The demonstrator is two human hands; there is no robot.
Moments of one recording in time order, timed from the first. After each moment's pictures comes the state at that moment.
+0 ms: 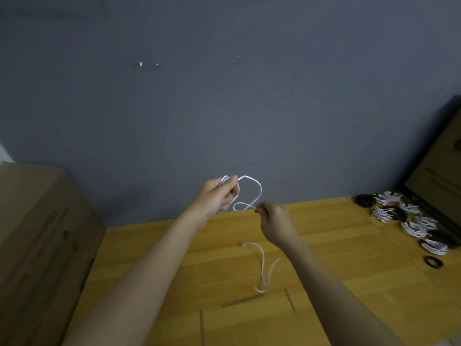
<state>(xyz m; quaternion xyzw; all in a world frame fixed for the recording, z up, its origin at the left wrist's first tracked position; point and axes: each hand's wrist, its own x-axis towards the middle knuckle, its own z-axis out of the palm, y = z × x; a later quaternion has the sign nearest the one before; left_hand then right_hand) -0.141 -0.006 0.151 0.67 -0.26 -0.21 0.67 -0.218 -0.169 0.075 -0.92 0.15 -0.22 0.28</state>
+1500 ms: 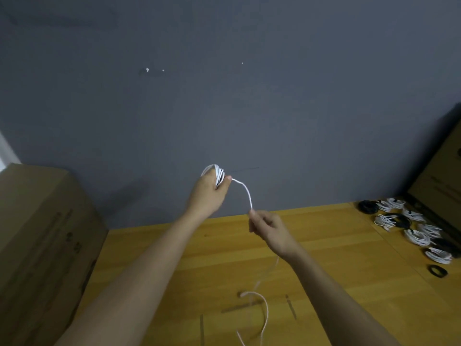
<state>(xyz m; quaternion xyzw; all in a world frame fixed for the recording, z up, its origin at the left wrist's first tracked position) -0.114 -0.007 0.146 0.83 -0.27 0.10 0.47 -0.239 -0.145 0.099 -0.82 0.01 -0.13 0.56</state>
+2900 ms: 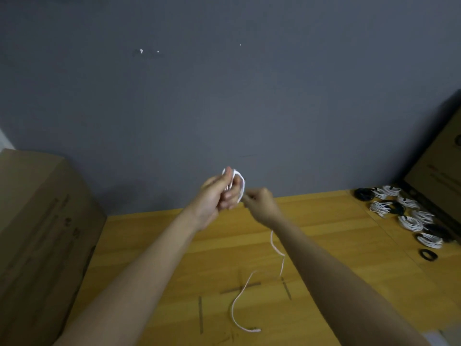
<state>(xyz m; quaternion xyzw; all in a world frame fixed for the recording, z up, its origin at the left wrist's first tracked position) -0.171 0.003 0.154 0.48 -0.32 -0.29 0.76 -0.196 -0.152 0.092 -0.89 0.08 -0.16 0.43</state>
